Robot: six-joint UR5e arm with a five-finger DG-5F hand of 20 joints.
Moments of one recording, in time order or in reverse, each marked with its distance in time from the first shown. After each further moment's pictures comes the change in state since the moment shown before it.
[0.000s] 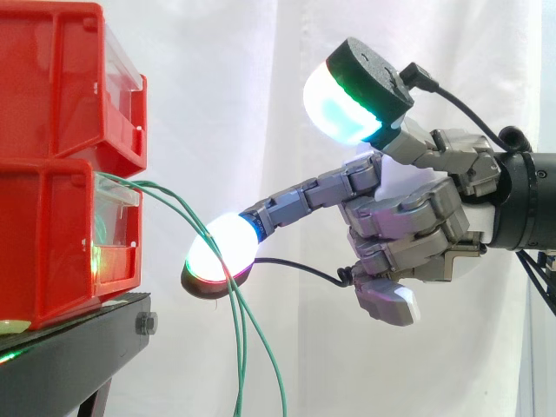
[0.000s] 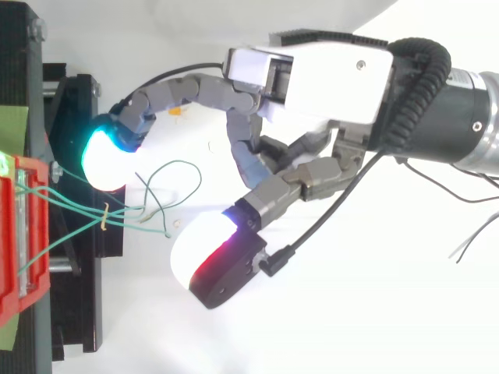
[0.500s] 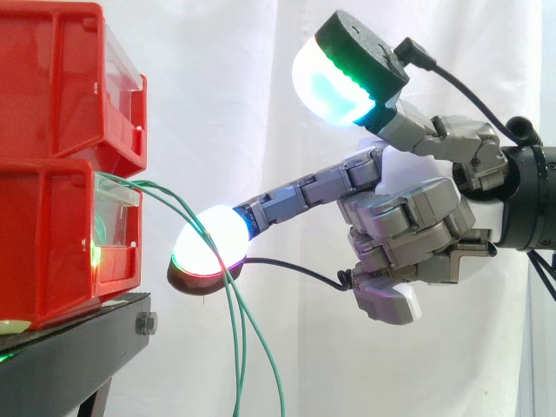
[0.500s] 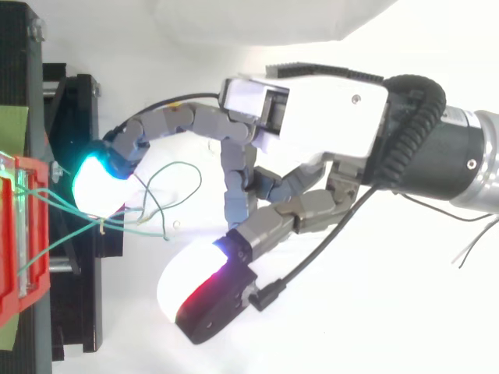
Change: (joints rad) arm 0.049 -0.001 -0.002 0.006 0.090 0.058
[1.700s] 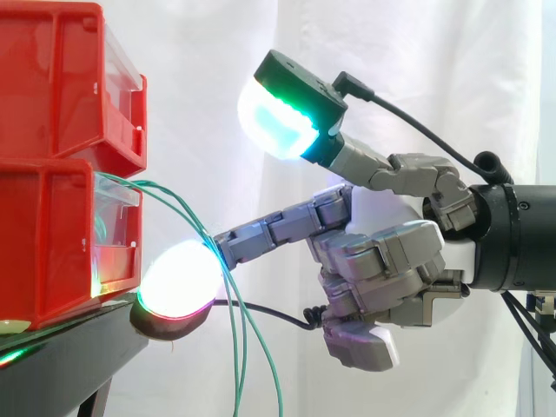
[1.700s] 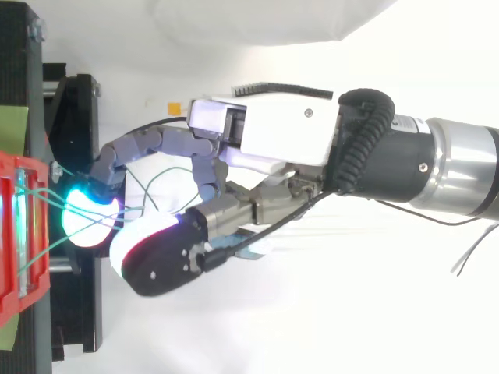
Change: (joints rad) arm -0.008 -0.076 0.072 -0.018 -0.047 0.054
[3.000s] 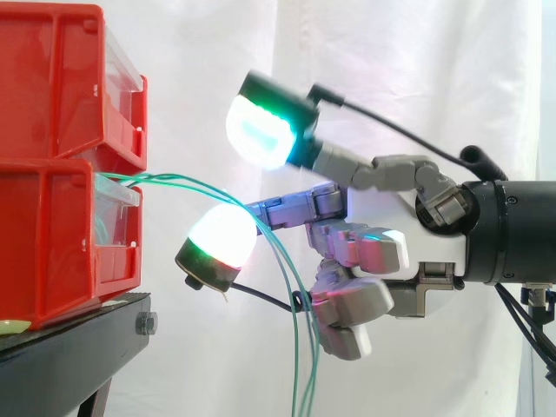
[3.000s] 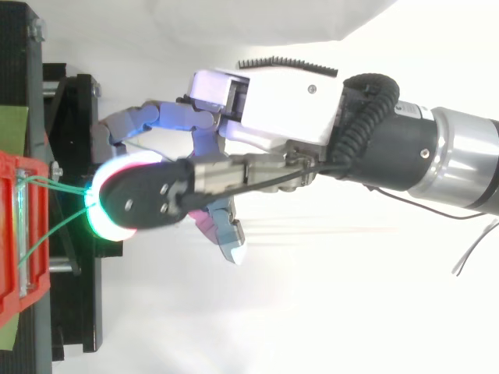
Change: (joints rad) arm -0.004 -0.001 0.014 -0.010 0.060 0.015
